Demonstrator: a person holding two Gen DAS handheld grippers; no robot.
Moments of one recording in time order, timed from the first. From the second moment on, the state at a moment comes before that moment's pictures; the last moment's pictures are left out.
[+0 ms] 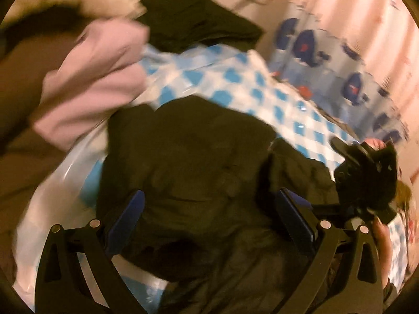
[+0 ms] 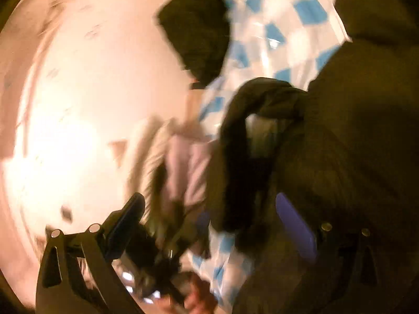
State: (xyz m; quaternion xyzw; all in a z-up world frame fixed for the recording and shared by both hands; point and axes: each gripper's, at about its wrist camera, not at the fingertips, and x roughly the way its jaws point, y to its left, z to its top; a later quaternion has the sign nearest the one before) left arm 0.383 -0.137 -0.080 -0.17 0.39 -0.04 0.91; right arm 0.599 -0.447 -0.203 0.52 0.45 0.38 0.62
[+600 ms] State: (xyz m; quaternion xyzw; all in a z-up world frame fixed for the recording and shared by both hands) left arm 0.421 -0.347 -0.079 0.52 0.26 -0.08 0.81; right arm 0.483 -0.612 -0.195 0.41 0.44 0.20 0.77
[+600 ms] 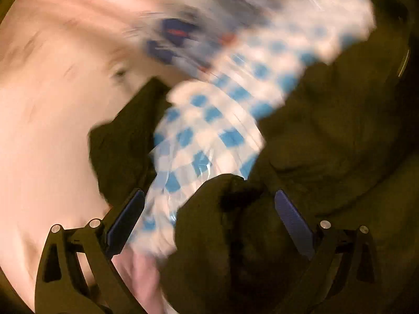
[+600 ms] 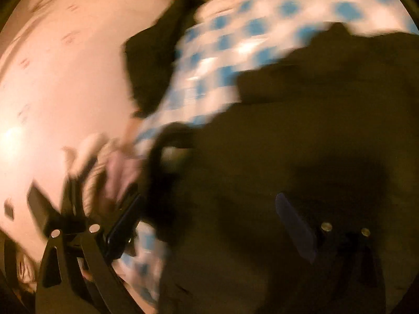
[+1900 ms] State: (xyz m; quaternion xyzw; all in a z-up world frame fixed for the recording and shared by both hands) left arm 0.399 -0.162 0.052 -0.03 0.30 -0.15 0.94; right arm 0.549 -0.436 -0.202 0.03 0.48 0.14 0.87
